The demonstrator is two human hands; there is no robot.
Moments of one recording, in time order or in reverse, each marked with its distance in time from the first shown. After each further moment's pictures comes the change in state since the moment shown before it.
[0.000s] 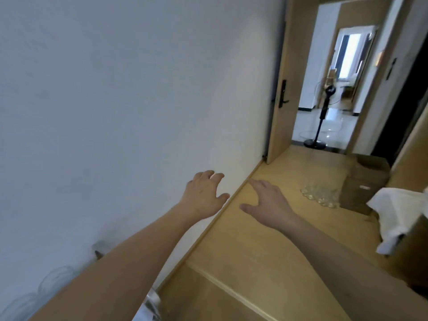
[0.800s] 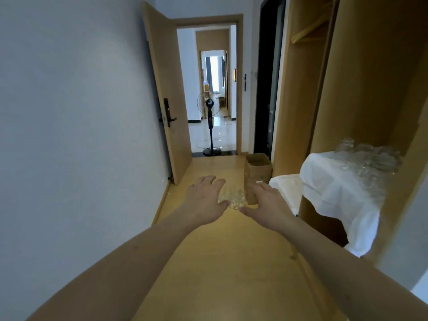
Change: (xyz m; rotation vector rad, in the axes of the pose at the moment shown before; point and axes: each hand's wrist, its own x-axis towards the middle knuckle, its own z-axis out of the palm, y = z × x) left_hand 0.290 0.221 0.112 -0.024 -0.089 0.628; right_hand 0.089 0.263 -0.107 -0.075 0.348 0.479
